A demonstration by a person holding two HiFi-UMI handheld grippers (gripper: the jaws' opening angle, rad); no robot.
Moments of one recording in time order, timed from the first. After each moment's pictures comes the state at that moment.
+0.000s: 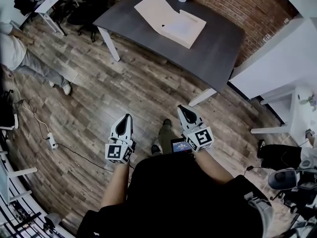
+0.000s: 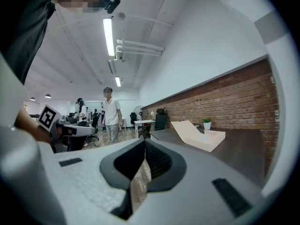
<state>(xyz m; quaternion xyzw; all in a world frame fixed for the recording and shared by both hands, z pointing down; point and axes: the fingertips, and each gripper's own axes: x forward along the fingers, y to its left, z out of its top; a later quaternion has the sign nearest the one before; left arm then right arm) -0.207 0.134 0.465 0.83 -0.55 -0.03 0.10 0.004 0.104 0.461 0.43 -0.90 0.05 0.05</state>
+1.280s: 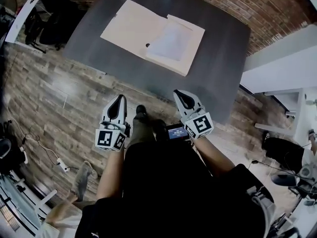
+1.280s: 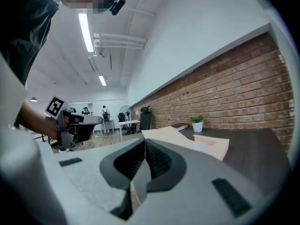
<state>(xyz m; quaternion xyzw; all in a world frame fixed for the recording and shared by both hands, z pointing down) -0.148 -0.288 0.448 0.87 -0.47 -0.02 0.11 0.049 -0.270 0.486 0.47 -0.88 0.07 0.04</state>
